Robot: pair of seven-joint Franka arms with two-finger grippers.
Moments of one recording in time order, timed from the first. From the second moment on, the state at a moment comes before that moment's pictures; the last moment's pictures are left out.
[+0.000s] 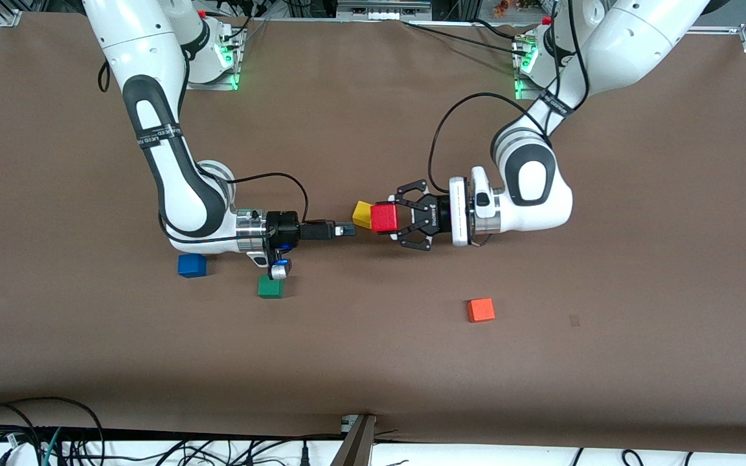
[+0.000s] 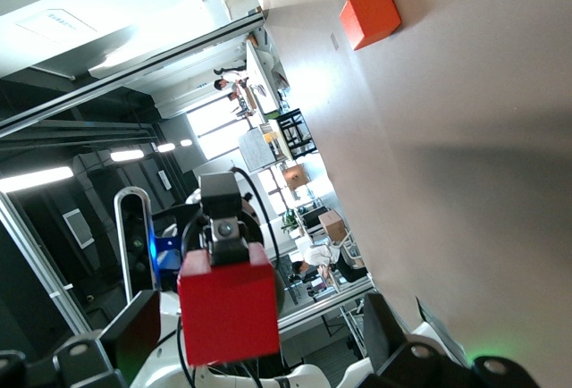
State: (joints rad) left arm 0.04 0.62 -0.59 -1.80 -1.63 2.26 2.09; right arm 0.44 0.67 -0.07 -1.67 1.75 1.84 -0.36
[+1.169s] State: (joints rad) left arm -0.08 0.68 -0.59 -1.75 -1.85 2.28 2.18; right arm 0.45 0.65 -0.06 -1.68 1.79 1.83 -0.38
